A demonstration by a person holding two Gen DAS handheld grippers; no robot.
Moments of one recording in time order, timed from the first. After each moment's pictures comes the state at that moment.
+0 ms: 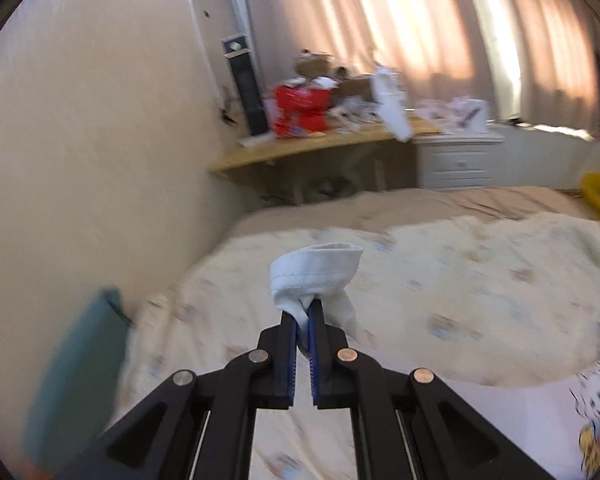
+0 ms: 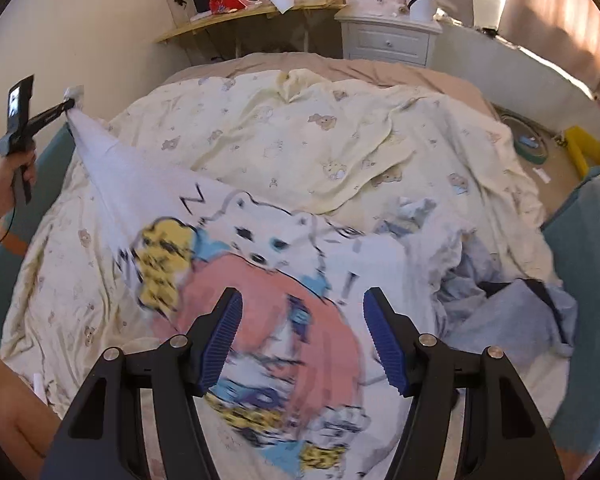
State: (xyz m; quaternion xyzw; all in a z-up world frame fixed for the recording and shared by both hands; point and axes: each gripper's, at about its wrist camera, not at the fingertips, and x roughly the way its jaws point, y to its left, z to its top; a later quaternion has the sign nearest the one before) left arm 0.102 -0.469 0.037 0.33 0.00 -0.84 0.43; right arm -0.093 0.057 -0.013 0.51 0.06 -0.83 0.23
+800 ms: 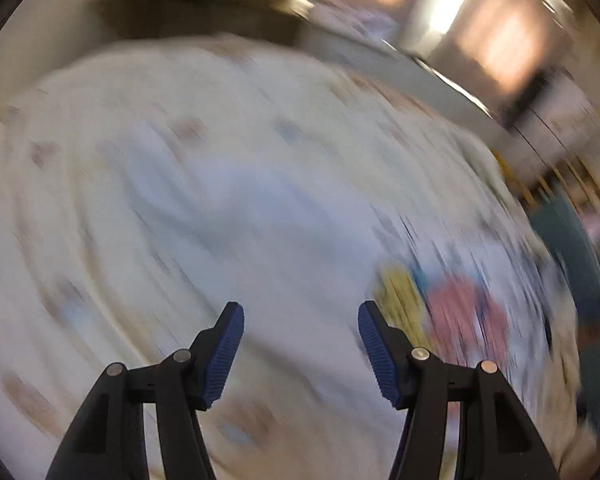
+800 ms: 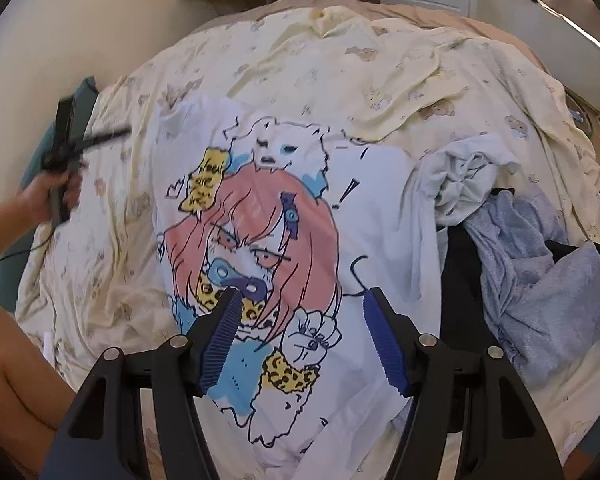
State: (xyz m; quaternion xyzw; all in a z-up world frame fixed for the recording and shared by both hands) left arm 0.159 -0.391 -0.175 0.44 0.24 -0.86 0.10; right arm -0.080 0.050 -0.092 0.57 0.07 -0.77 0.30
